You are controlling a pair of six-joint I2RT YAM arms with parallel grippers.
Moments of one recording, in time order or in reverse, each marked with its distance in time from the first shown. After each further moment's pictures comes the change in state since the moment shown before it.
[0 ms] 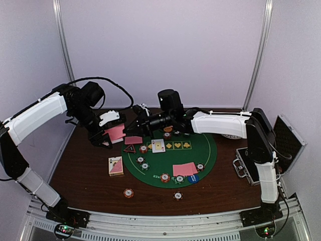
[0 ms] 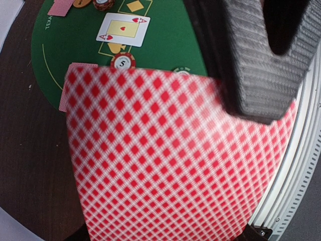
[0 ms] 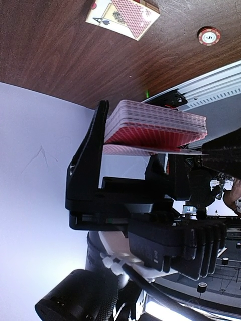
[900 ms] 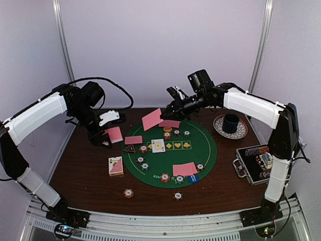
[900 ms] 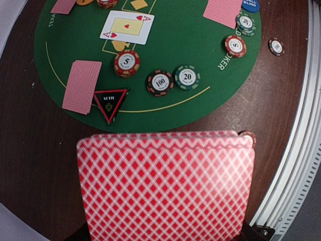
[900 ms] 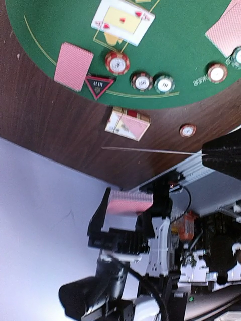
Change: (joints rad) left arm 0.000 0.000 0.000 0.005 -0.018 0.000; right arm -0.220 -0.235 0.002 -0.647 0.117 -0.557
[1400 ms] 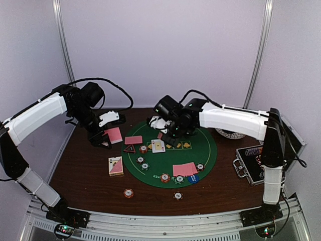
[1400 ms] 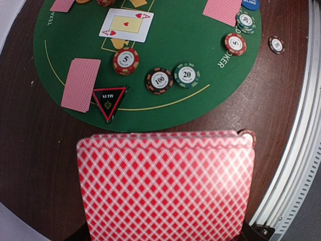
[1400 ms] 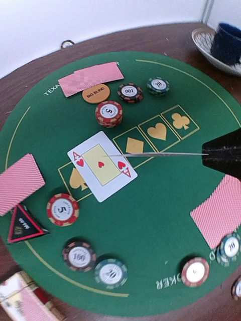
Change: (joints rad) left arm 0.000 -0.003 -0.008 0.000 -0.004 0.000; right arm 0.278 0.091 0.087 -0.377 1.093 -0.891
